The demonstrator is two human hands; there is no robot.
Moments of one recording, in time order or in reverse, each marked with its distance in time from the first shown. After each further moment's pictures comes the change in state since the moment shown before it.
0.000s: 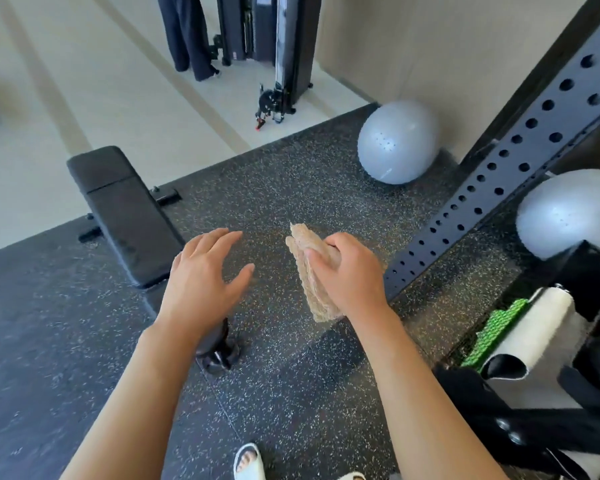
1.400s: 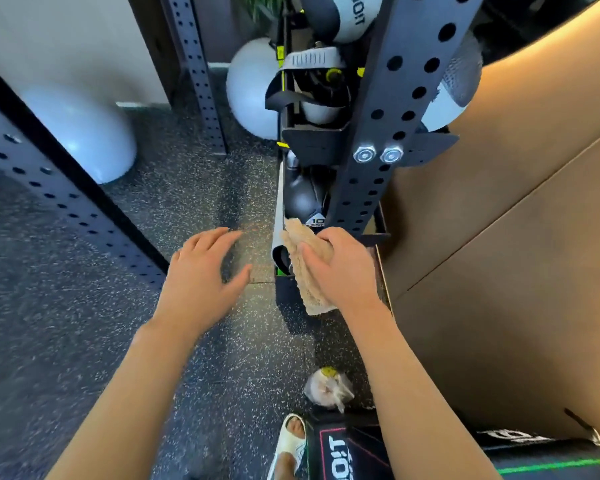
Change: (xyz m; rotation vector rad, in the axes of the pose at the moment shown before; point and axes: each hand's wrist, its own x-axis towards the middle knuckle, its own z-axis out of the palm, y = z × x) left_hand -0.075 0.511 0.311 0.067 -0.576 0.852; right_hand -0.298 0.388 -0.323 -0.107 0.468 0.873
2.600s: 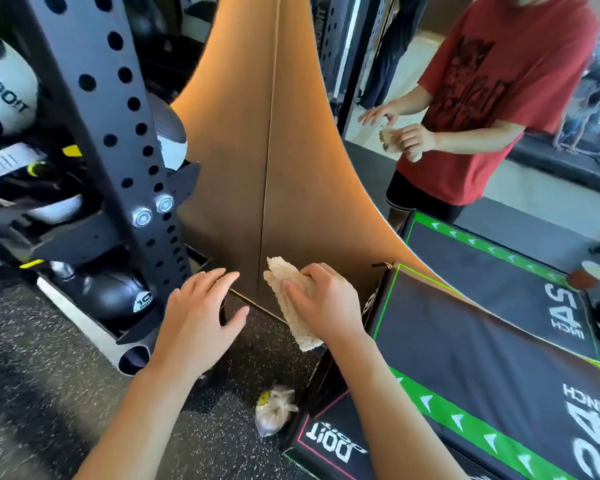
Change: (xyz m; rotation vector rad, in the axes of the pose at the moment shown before) left_hand 0.057 0.120 0.035 -0.113 -0.258 0.953; right_hand -0.138 0.000 -0.081 -0.335 0.635 0.671
